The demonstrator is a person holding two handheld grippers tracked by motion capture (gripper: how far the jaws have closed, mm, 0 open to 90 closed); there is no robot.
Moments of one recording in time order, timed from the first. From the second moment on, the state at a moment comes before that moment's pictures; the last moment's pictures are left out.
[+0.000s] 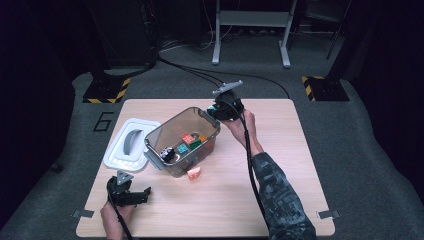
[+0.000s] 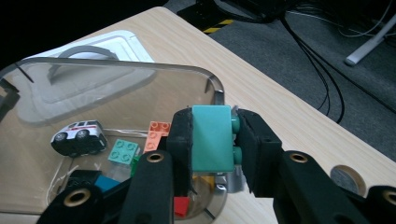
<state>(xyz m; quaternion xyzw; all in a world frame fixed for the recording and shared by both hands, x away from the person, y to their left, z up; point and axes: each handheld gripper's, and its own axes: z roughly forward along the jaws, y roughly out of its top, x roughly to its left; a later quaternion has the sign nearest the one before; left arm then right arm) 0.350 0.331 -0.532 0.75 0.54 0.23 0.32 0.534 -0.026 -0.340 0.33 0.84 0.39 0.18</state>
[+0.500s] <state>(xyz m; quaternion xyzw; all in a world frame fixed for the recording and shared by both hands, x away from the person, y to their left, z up) 0.349 0.332 -0.531 0.75 0.53 0.23 0.31 0.521 0.012 -0.347 0.29 0.85 0.40 0.15</state>
